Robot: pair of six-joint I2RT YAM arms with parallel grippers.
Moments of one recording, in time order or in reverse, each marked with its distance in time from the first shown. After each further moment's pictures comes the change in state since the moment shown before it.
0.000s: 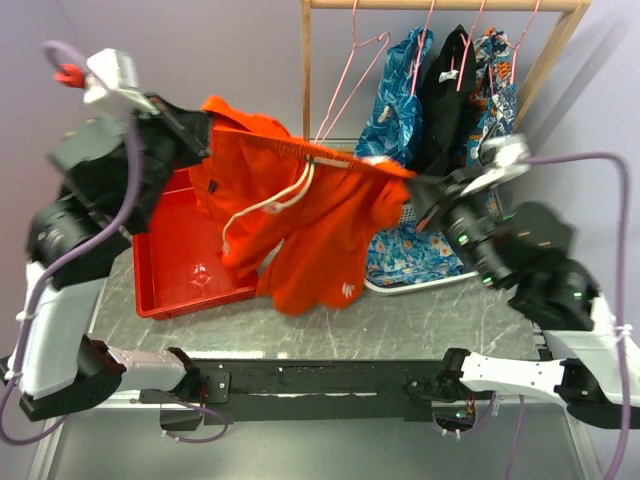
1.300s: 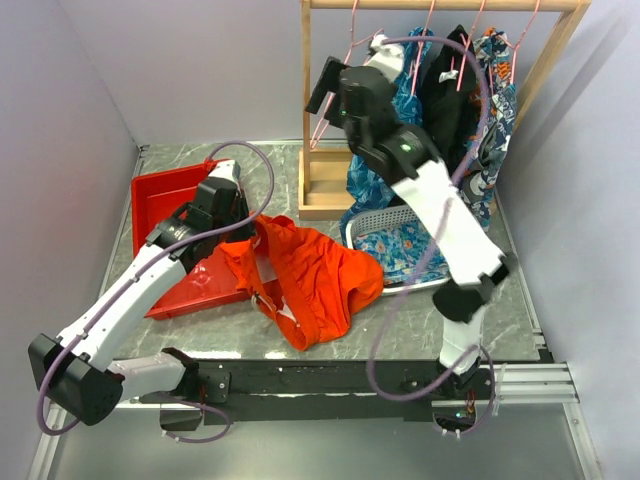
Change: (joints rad) left arm 0.212 -0.106 -0.947 0.179 0.374 -0.055; right arm -0.332 0.907 0.850 -0.121 -0.058 0.269
